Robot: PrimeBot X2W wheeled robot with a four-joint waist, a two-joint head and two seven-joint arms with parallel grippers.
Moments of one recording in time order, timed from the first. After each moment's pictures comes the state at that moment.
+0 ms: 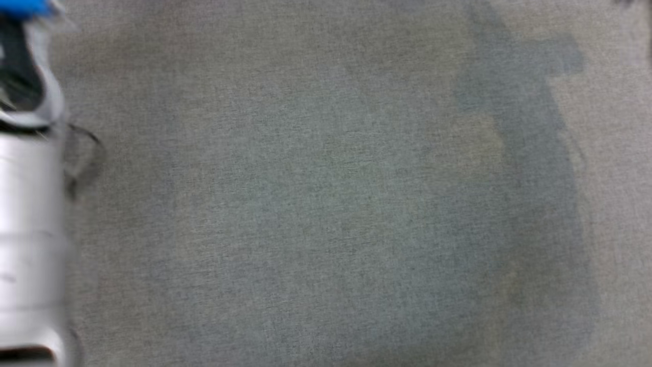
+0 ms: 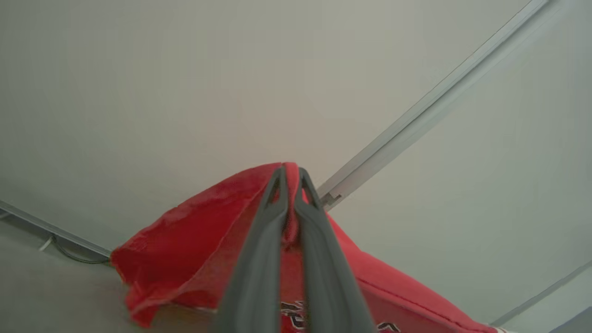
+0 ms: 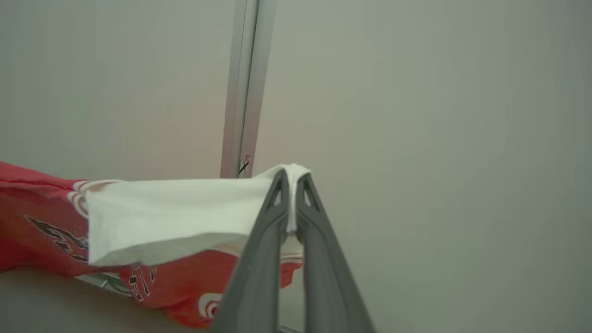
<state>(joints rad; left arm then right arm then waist) -1.00 0.29 -0.10 0.43 -1.06 -0.09 -0.07 -1.18 -0.37 0.20 0.57 0.31 0.13 -0.24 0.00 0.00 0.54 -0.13</state>
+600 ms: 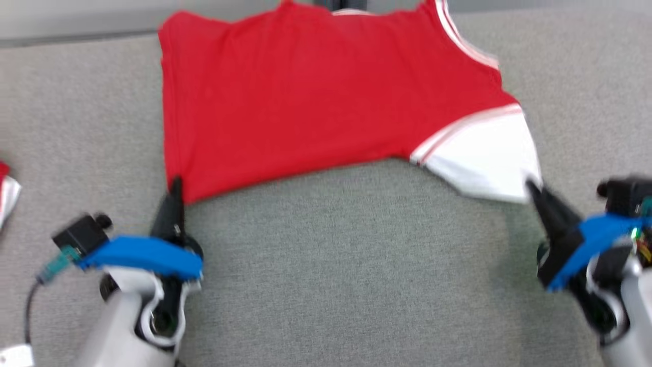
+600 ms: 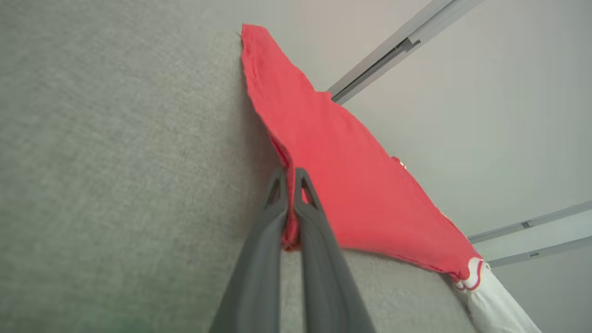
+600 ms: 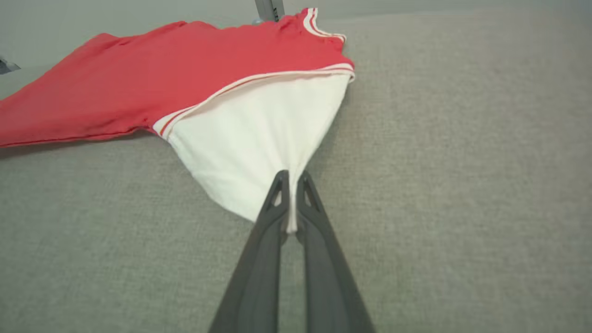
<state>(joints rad) -0.39 0.19 -0.25 0.51 -1.04 -0.11 -0.14 -0.35 -0.33 0.10 0.29 0.49 0.13 0.16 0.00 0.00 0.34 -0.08</state>
